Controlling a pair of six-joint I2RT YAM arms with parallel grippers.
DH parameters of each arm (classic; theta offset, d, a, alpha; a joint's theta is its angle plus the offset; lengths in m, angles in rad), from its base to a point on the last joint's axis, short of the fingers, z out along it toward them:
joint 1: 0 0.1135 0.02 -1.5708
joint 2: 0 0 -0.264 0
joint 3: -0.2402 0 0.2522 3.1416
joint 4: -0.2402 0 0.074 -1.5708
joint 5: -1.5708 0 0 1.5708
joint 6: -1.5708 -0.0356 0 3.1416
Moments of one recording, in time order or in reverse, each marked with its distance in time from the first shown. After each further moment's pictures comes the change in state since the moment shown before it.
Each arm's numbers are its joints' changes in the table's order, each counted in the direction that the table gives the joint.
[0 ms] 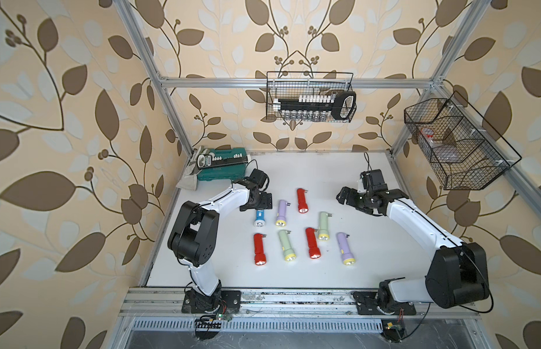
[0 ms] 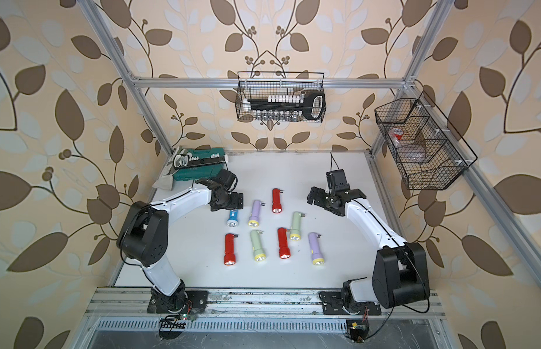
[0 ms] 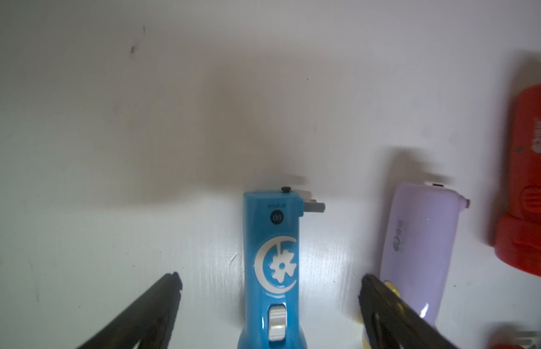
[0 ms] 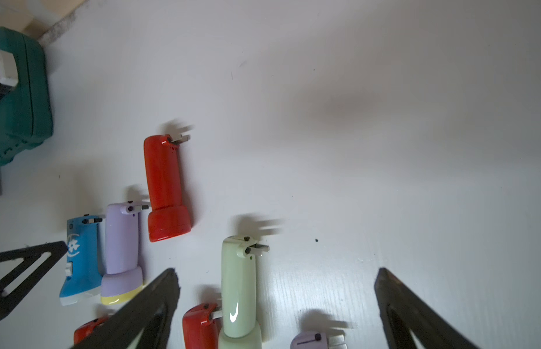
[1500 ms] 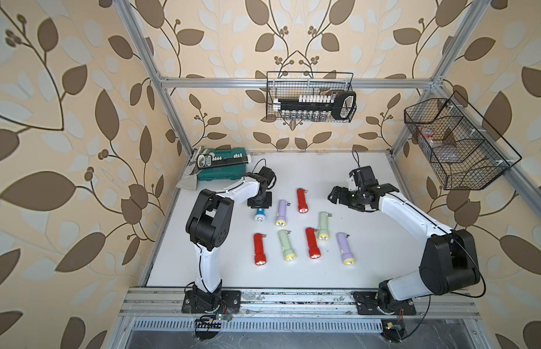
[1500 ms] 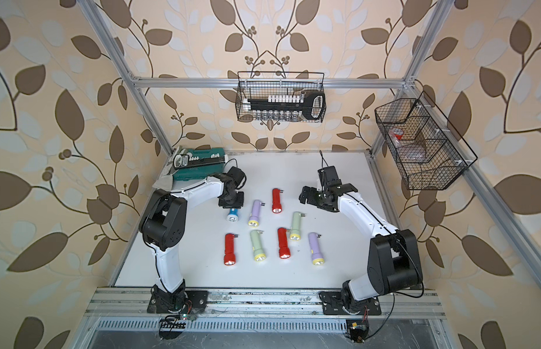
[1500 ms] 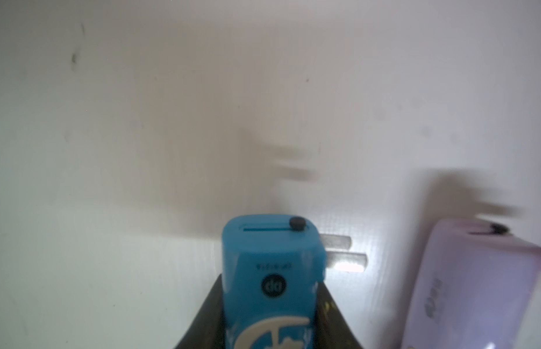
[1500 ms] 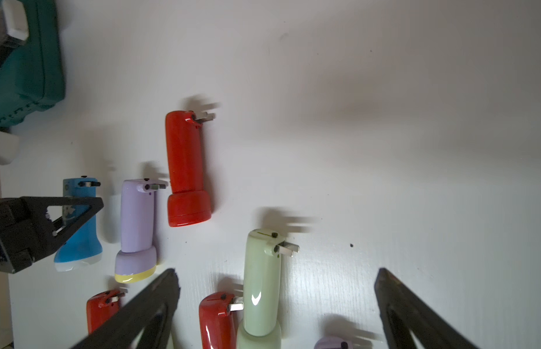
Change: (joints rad) left arm -0.026 0.166 -0.199 -0.101 0.030 -0.053; right arm 0.036 0.084 -0.085 -0.011 0.072 0.049
